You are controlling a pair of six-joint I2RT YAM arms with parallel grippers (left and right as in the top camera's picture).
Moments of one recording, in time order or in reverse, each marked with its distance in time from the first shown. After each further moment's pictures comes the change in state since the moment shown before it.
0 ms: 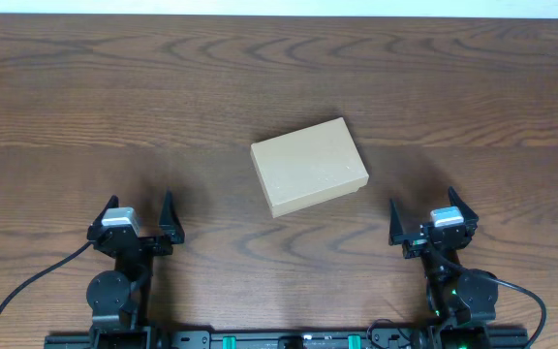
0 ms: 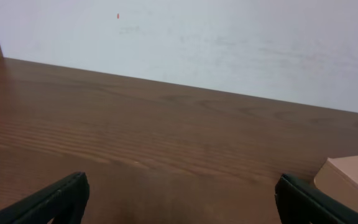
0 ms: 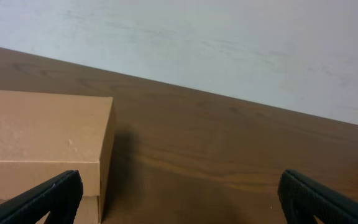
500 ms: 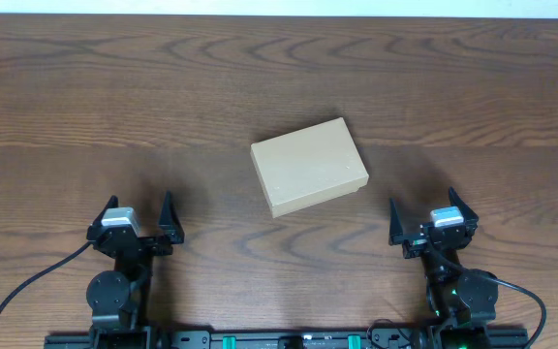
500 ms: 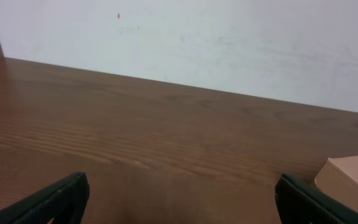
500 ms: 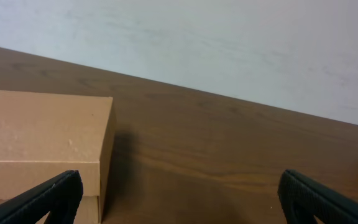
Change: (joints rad) left arm 0.000 0.000 0.000 -0.002 -0.005 0.000; right arm 0.000 0.000 0.000 0.000 0.000 0.000
